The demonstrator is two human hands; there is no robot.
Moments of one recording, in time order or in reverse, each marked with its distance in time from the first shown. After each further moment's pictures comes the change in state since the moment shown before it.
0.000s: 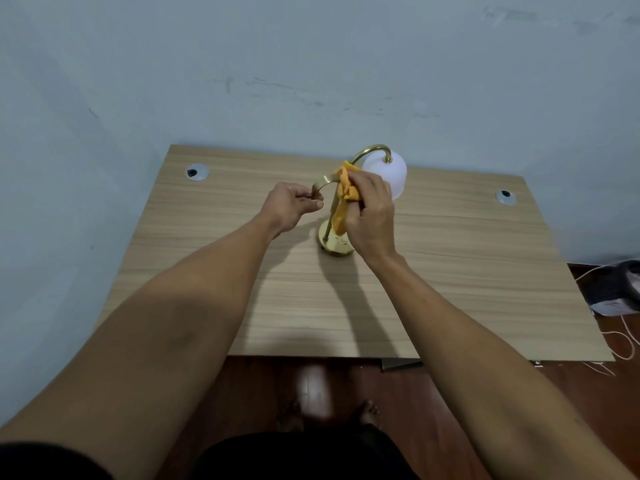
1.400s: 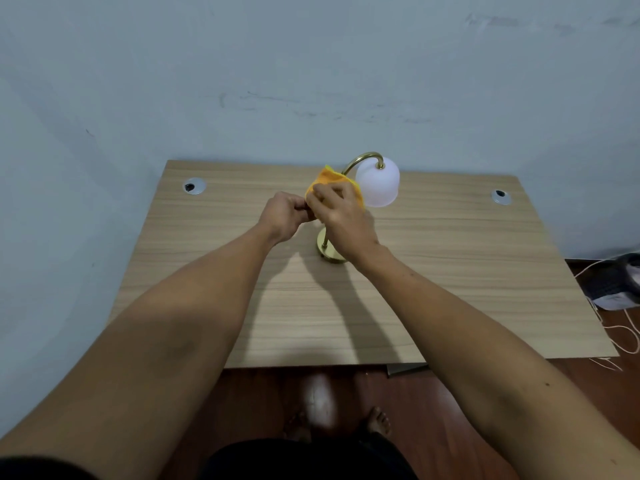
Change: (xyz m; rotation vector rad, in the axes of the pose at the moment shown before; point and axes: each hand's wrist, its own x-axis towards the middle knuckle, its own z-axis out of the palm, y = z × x) left_hand 0.009 -0.006 -0.002 0.258 0.022 0.129; right_hand 0.011 -0.008 0.016 -0.413 -0.214 -0.499
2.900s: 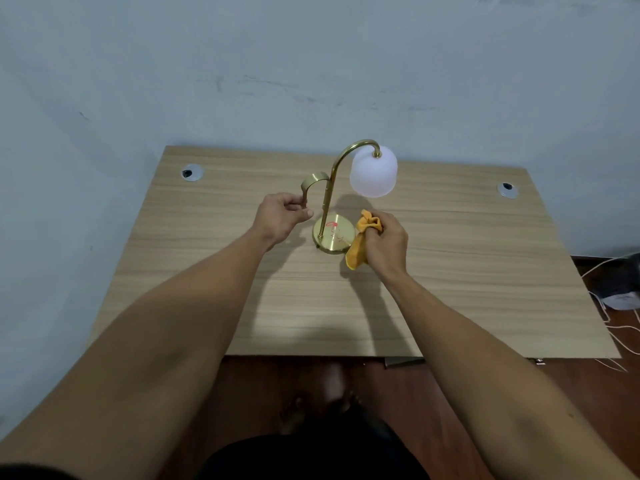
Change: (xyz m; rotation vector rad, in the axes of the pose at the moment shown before) left_hand -0.012 -0.015 0.022 -0.228 0.100 -0.219; right_hand -0.088 0.053 0.025 0.716 0.064 1.004
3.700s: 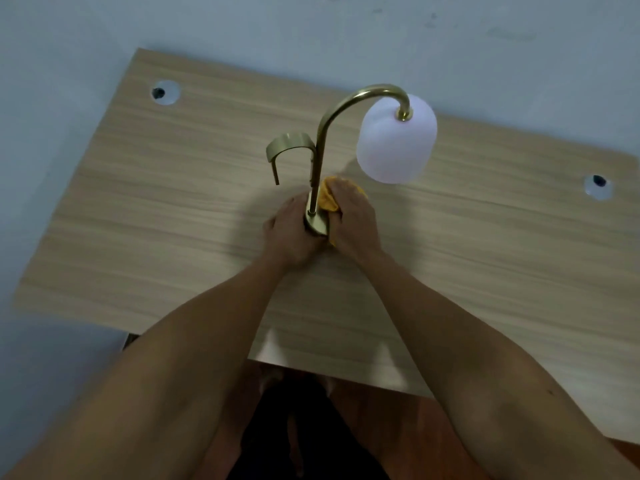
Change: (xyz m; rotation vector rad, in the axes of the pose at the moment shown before) left_hand 0.039 -0.106 0.109 0.509 0.138 -0.007; right_hand 0.082 0.102 0.082 -0.382 -0.548 -0.316
